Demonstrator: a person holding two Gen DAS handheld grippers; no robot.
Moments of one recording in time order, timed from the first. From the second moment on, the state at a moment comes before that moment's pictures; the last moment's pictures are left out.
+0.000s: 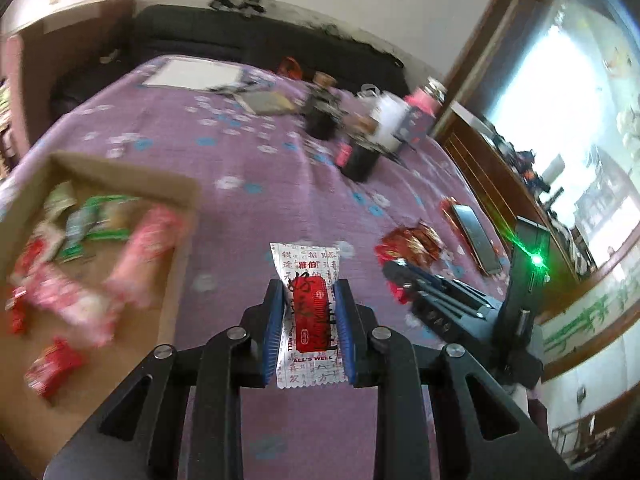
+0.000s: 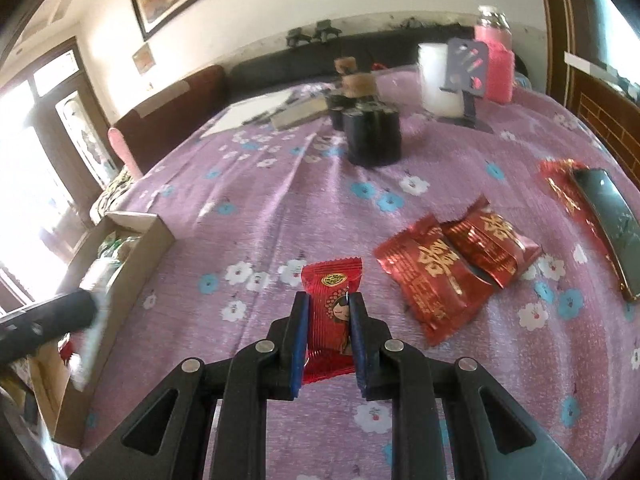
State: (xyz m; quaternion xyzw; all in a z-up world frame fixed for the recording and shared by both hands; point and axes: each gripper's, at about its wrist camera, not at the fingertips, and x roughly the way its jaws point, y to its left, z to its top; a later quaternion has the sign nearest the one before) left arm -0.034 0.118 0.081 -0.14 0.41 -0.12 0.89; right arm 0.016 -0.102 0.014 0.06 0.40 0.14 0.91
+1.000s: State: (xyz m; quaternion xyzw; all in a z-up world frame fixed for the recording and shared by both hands) left arm -0.100 0.324 0.031 -0.20 0.42 0.06 0.88; right arm -0.085 0.134 0.046 -0.05 0.40 0.34 0.85
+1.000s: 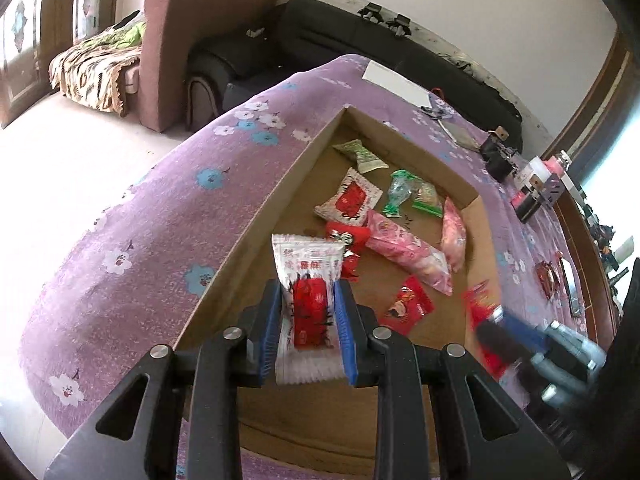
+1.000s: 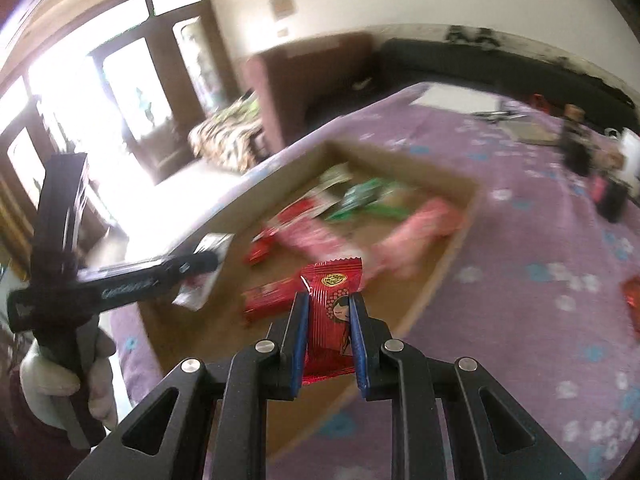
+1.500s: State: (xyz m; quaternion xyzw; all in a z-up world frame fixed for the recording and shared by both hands) left arm -0.122 0.314 0.047 -0.18 0.41 0.08 0.89; right arm -0.092 0.157 0.021 -0.06 0.42 0.35 0.84
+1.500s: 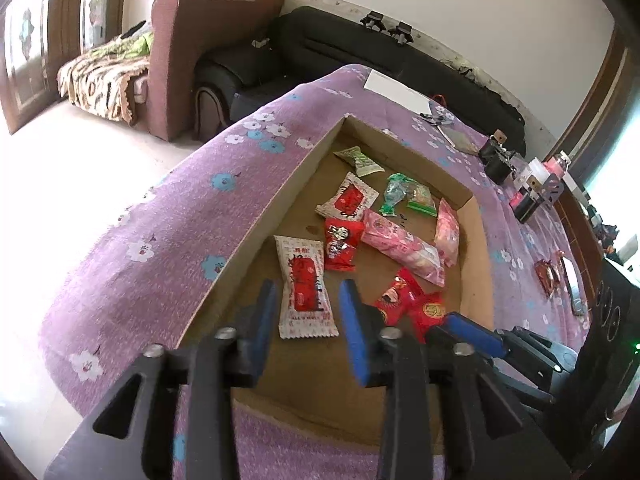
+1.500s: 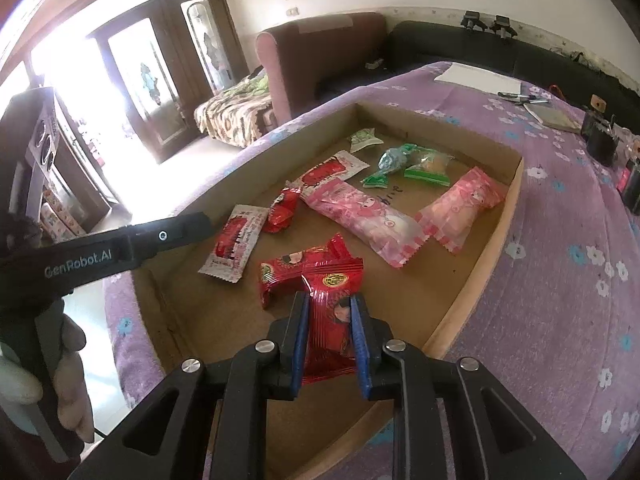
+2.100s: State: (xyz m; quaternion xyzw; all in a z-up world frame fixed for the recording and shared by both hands) left arm -0.144 0.256 0.077 -0.05 0.36 0.13 0.92; right arm -0.097 0.110 0.040 -0.01 0.39 0.34 0.86
